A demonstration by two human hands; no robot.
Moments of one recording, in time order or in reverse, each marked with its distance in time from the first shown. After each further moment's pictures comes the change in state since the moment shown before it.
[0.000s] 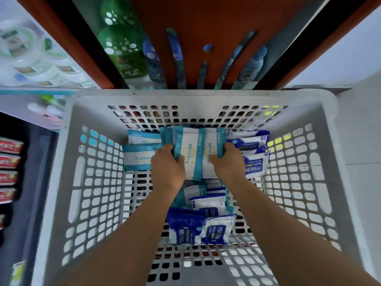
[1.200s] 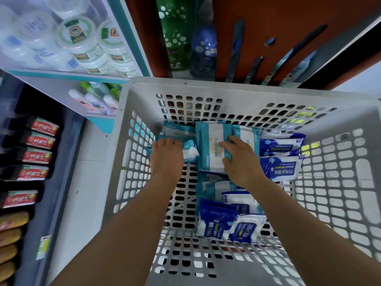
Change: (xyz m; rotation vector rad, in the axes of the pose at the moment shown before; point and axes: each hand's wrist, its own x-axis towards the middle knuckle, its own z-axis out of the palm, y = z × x) left_hand 0.020 -0.055 -0.057 0.905 -0.055 0.223; right_hand -0.033 -0.031 0.018 -0.505 -0.224 -0.451
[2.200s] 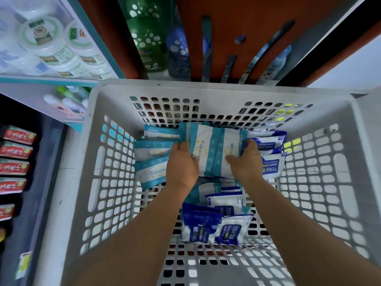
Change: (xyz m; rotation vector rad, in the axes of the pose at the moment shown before) left_hand -0.002 0.070 0.003 -0.832 0.026 -0.077; right_hand 0.007 0.035 -0.003 0.556 0.298 0.533
